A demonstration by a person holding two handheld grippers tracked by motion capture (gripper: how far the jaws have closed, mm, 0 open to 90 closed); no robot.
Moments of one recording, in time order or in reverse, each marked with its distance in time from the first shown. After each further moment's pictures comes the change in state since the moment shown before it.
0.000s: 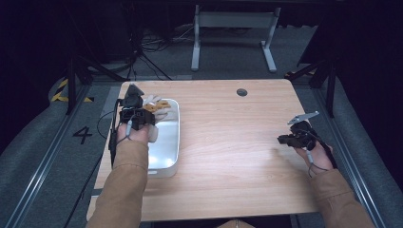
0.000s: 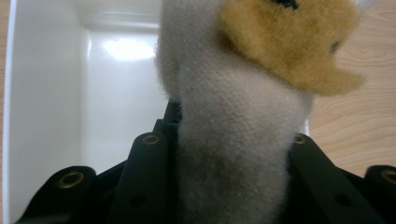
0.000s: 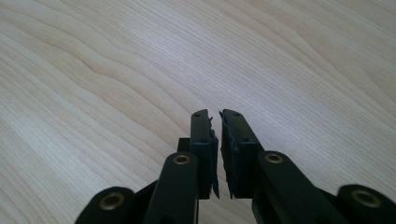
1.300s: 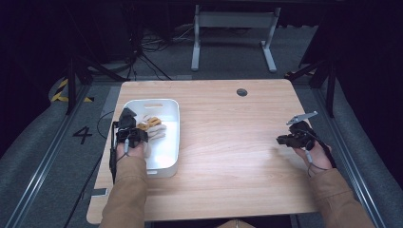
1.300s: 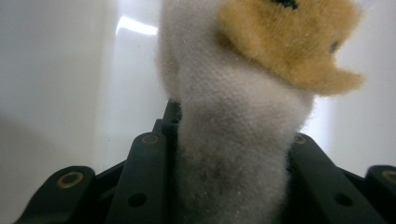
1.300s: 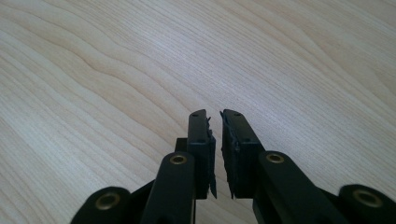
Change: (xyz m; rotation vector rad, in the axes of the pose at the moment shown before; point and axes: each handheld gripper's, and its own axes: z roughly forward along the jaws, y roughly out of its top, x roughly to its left) left arm 0.046 -0.033 0.068 0.054 0.046 -0.118; right arm 0.000 0.000 0.004 0.007 0.009 -0.003
